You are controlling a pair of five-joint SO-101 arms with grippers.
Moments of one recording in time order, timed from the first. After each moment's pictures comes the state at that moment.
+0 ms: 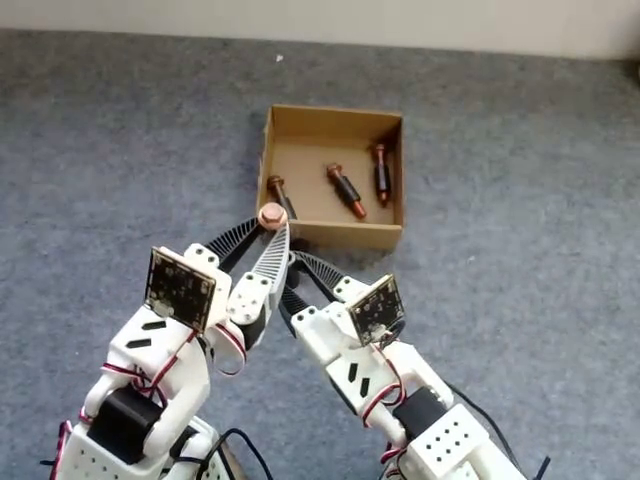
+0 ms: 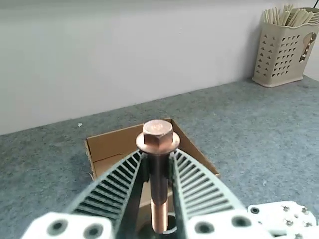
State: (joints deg) left arm 25.1 -89.7 66.1 40.4 6.6; right arm -44.4 -77.4 96.0 -4.6 0.8
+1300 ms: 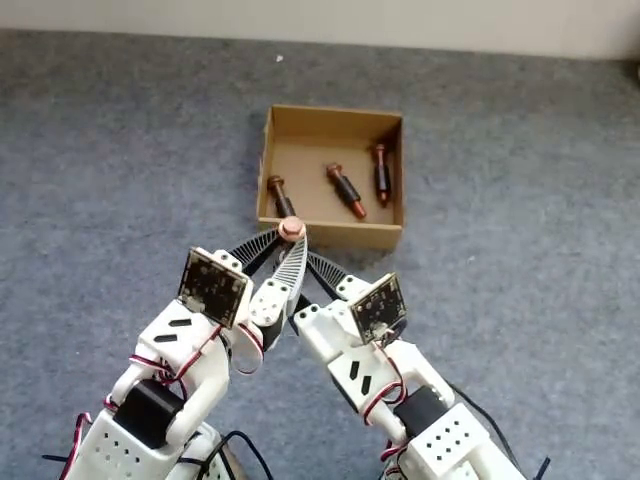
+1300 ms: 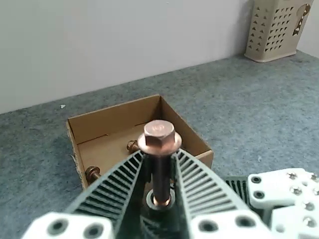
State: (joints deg) left arm 27.2 -89.7 75.6 34.7 6.7; right arm -43.1 -77.4 96.0 -4.7 1.1
